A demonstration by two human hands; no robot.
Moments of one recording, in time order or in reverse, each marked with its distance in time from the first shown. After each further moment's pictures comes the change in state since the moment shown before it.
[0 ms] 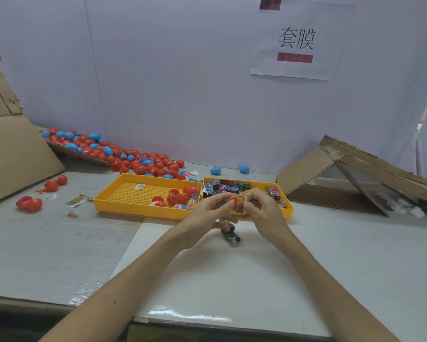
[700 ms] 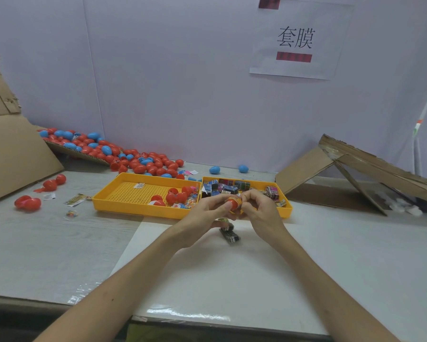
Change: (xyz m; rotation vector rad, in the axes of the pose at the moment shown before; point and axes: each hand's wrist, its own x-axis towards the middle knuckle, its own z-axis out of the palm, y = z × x) left_hand -0.001 0.000 0.000 -0.014 -0.021 -0.002; right_hand -0.001 0.001 0.004 0.028 0.007 0.031
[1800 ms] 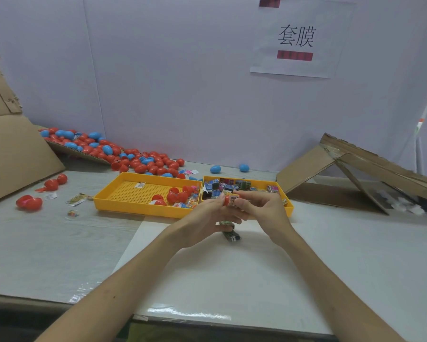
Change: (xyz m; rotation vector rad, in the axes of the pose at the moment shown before) left_hand 0.000 0.003 0.001 -0.160 -0.074 -0.174; right_hand -0.003 -0.008 -0.008 0.331 -0.077 -0.059
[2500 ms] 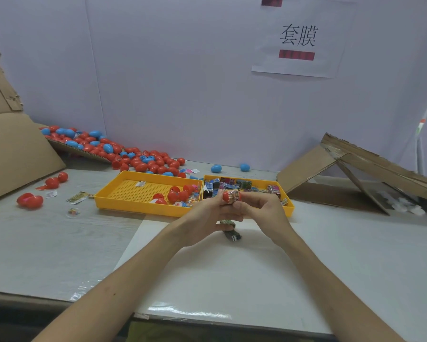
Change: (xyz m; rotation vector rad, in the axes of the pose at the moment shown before) left_hand 0.005 -0.002 -0.006 -0.039 0.000 -0.044; right_hand 0.002 0.007 -0.001 -0.162 -0.027 0.015
